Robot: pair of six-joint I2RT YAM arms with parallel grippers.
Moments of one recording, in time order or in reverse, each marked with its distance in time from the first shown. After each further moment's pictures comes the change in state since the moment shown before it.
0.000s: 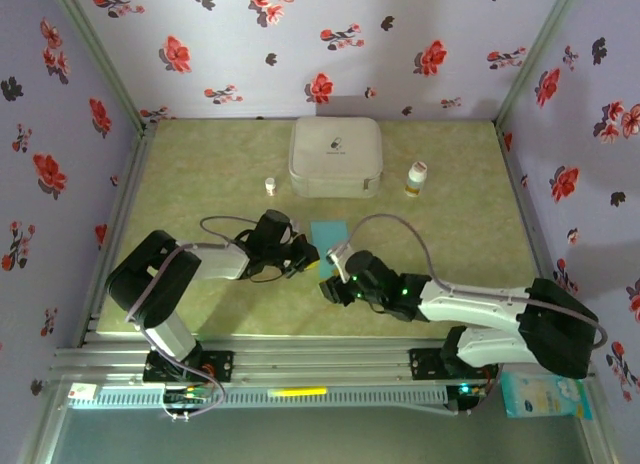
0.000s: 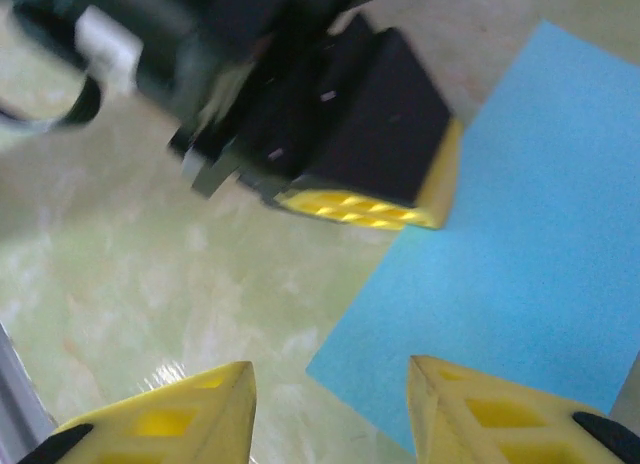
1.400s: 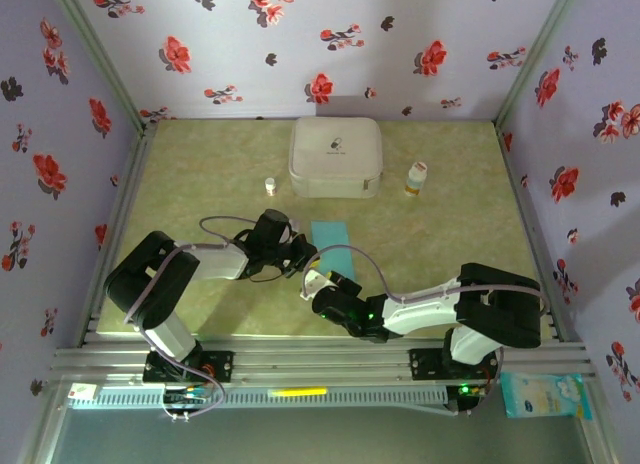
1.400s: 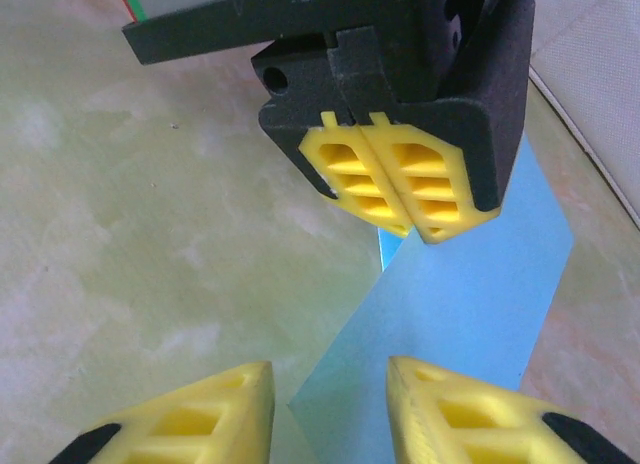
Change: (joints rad) left arm 0.009 -0.008 0.000 0.000 0.018 -0.003; right arm 0.222 0.317 0.037 0.154 0.514 -0.289
